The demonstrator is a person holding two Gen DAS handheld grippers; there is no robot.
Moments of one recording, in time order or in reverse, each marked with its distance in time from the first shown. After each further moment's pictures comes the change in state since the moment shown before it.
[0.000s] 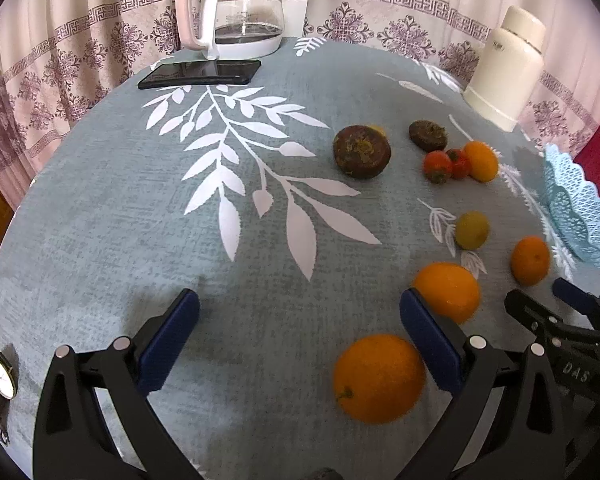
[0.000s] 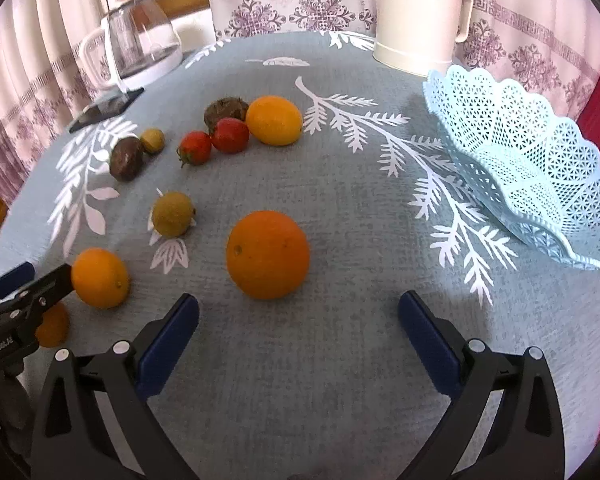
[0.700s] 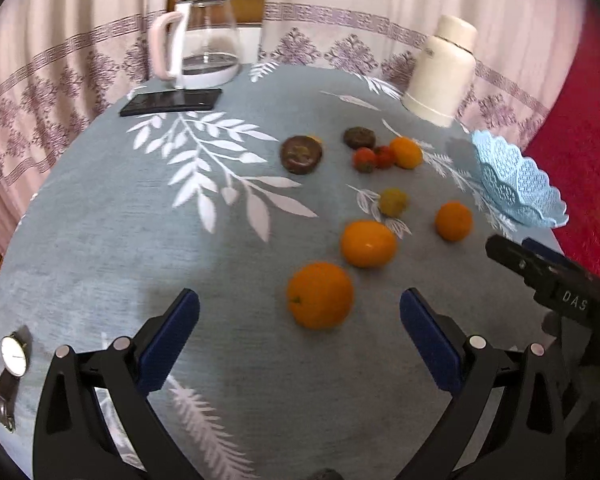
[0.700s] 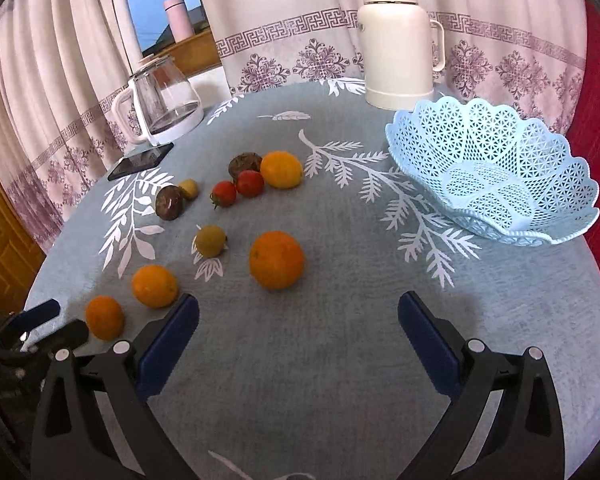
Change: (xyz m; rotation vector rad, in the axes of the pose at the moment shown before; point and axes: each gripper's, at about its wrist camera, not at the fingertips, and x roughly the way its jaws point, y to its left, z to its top) left arm -0.056 -0.012 -0.035 0.100 -0.064 -0.121; right arm -0.051 -0.022 -0.020 0.063 -0.166 0.108
